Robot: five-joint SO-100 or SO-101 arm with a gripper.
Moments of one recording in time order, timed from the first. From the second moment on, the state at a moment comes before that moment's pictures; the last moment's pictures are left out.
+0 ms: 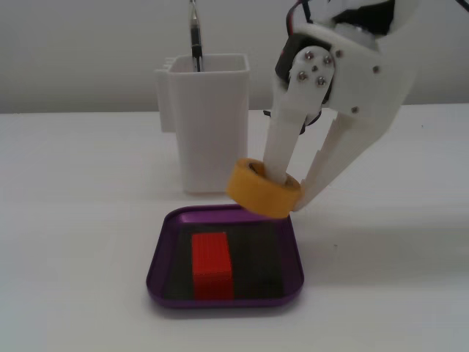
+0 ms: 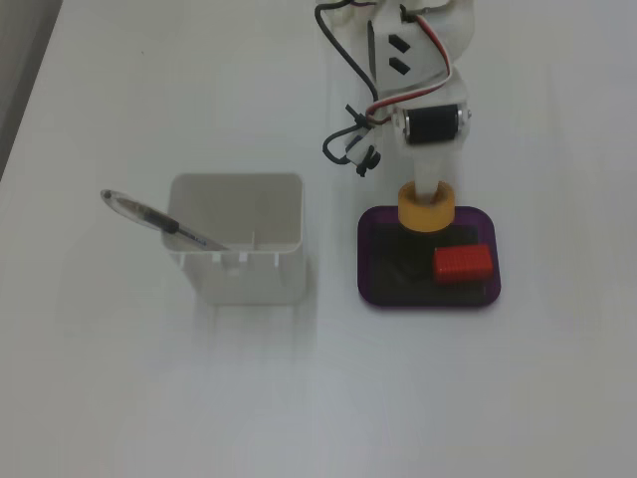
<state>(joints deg) -7.3 93.5 103.5 42.9 -3.6</state>
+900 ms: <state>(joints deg) -2.9 83.4 96.4 45.6 -3.6</state>
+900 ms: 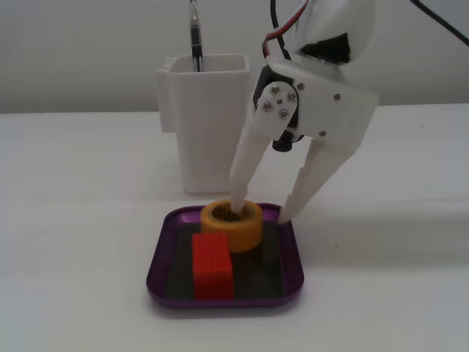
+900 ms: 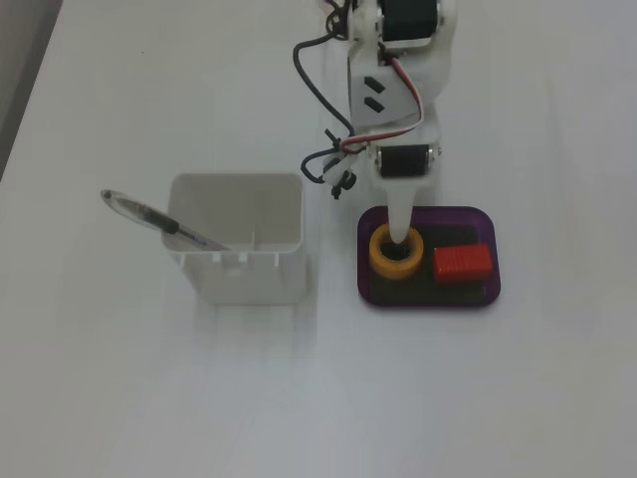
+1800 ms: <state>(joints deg) -4.2 148.9 121.5 67.7 -3.3</state>
